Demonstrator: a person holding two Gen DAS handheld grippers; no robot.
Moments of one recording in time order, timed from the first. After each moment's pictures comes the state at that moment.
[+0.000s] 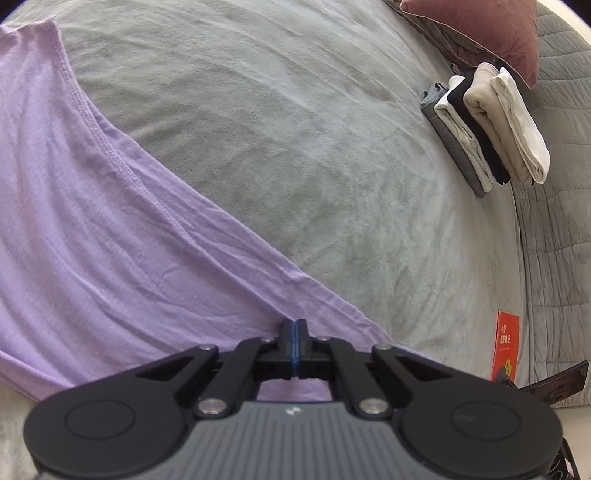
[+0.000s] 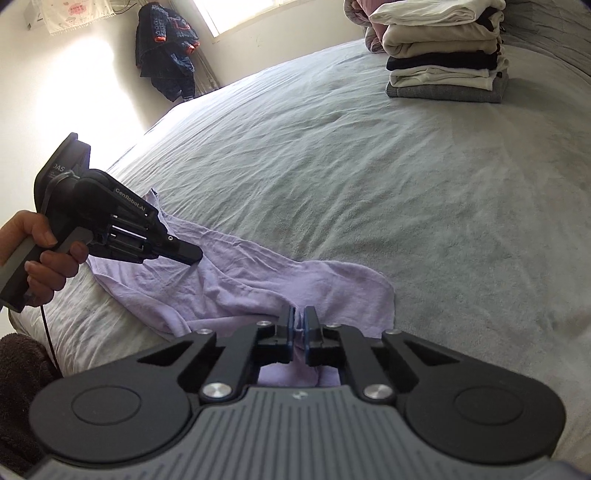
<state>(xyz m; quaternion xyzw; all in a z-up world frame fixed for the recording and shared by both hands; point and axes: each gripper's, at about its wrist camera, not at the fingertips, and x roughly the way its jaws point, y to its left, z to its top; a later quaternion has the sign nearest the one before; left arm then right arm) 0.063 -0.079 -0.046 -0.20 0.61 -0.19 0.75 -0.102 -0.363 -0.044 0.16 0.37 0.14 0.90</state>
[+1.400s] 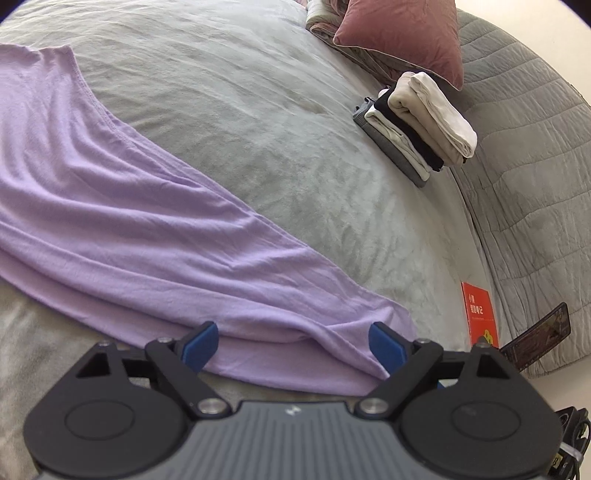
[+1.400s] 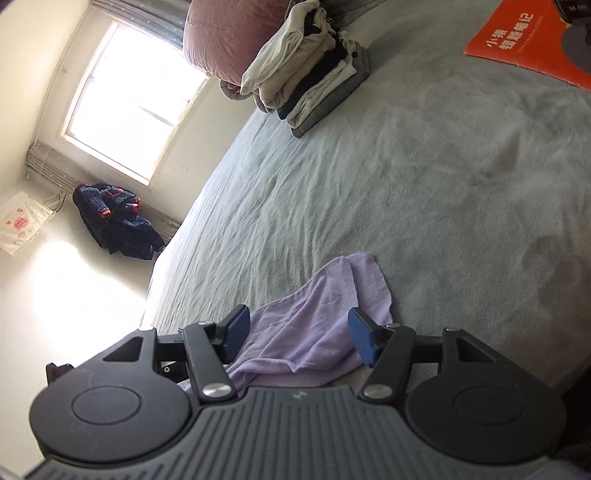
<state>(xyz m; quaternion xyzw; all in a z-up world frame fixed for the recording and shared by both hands) -0.028 -0.071 -0.038 -0.21 0.51 -0.24 0.80 -0.158 -0.382 -0.057 0.47 0.28 0.03 0.84</state>
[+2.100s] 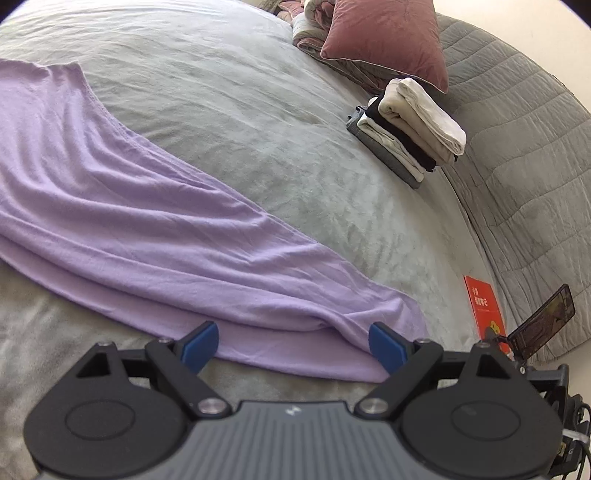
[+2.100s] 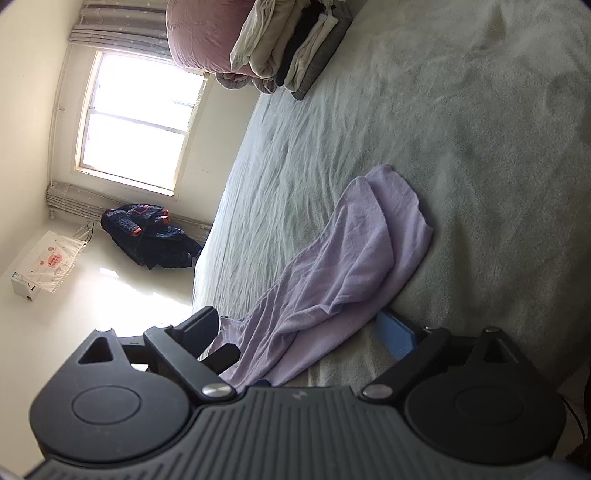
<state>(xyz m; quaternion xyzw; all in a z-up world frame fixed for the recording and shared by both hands) -0.046 -0.061 -0.042 -0.16 0.47 -0.25 0.83 -0.156 -0.358 -0.082 0.55 0.27 0.08 0.79</state>
